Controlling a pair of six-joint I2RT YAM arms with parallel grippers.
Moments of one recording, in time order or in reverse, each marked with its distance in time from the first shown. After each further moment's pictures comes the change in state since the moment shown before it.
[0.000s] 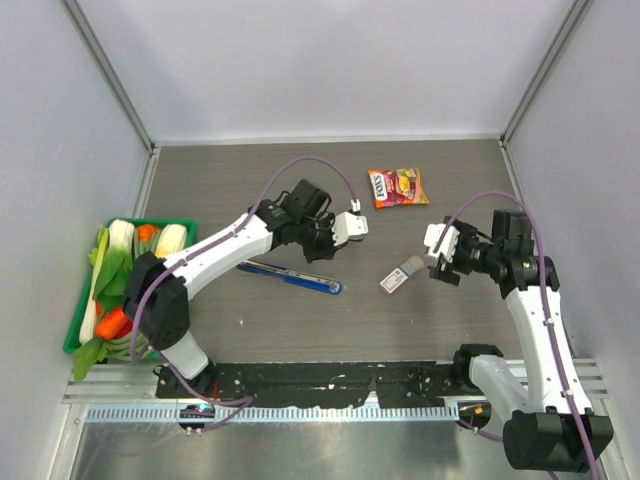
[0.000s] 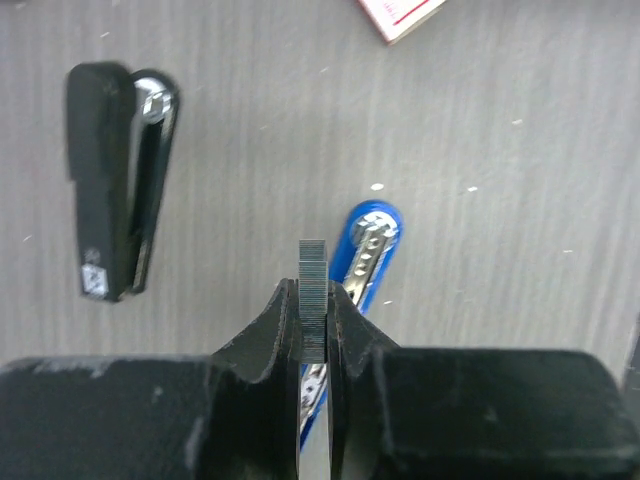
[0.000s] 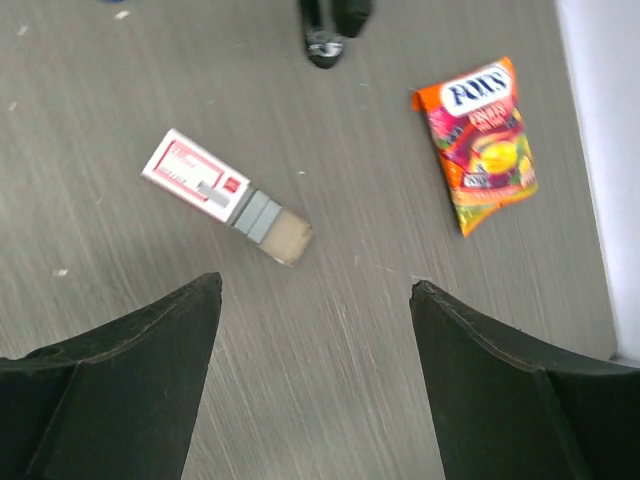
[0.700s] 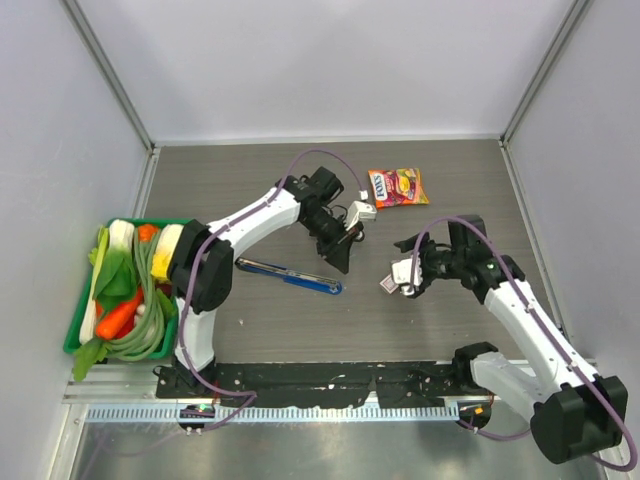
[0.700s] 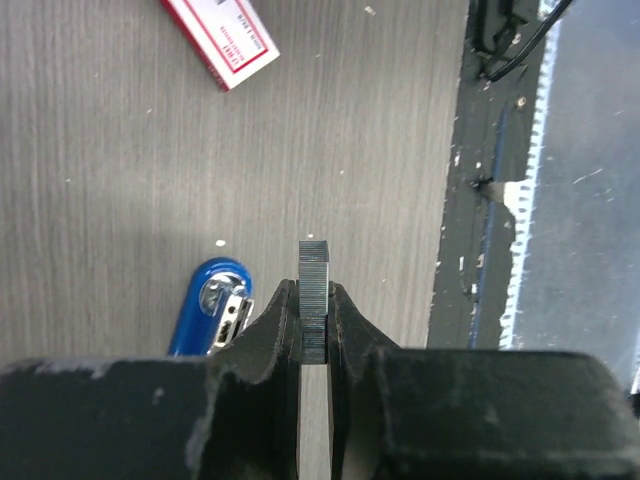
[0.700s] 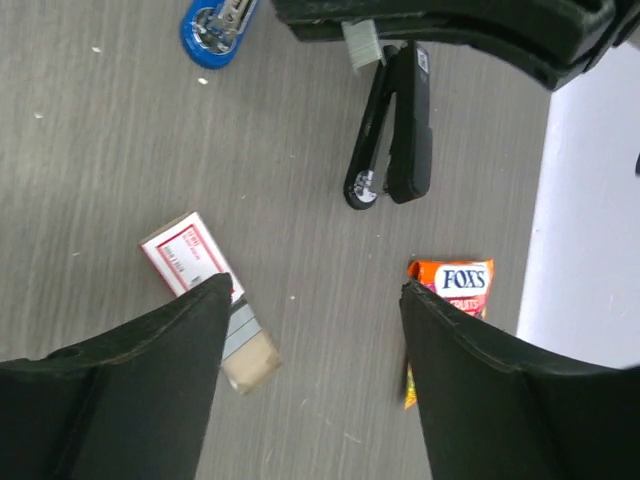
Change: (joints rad) left arm 0.062 0.348 0.327 -0.306 0.465 -0.165; right arm 0.277 0.060 -0.165 0.168 -0.056 -0.362
